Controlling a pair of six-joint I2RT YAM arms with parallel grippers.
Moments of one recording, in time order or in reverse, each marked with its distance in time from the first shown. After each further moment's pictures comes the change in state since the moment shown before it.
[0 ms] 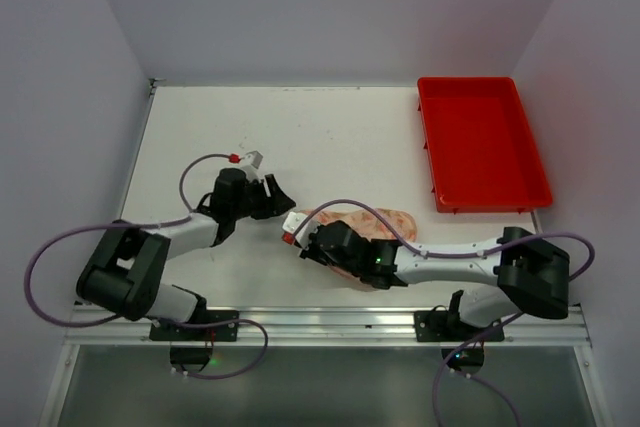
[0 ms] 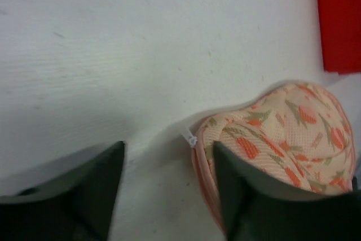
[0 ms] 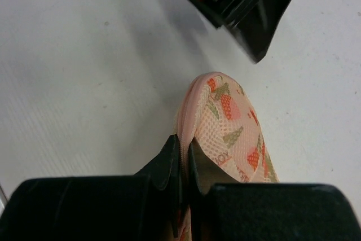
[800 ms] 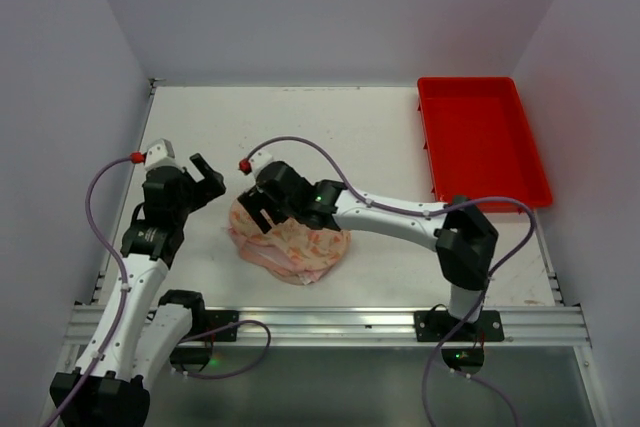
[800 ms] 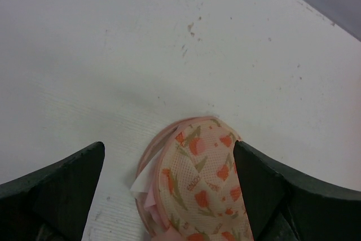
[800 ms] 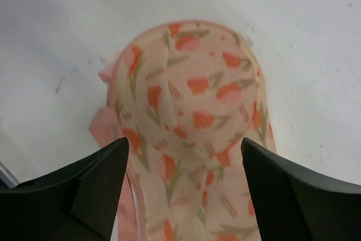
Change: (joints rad) left arm 0.297 -0.716 0.190 -0.784 -0.517 0.051; right arm -0.111 0.514 0.864 -0.533 -0.039 0.407
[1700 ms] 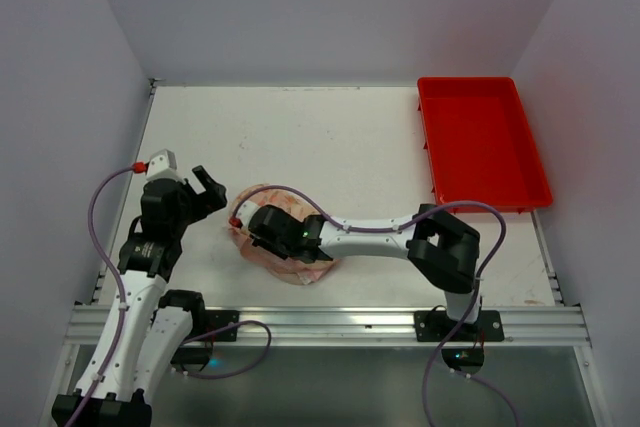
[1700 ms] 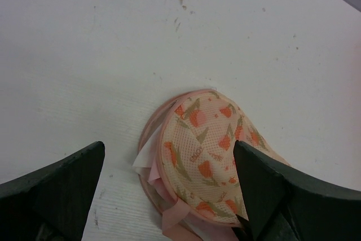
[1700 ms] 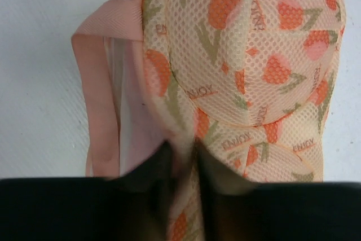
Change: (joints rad) left arm 0.000 -0.099 -0.049 -0.079 0.097 0.042; right arm 0.109 -0.005 -0.252 0.067 0.008 -0.241
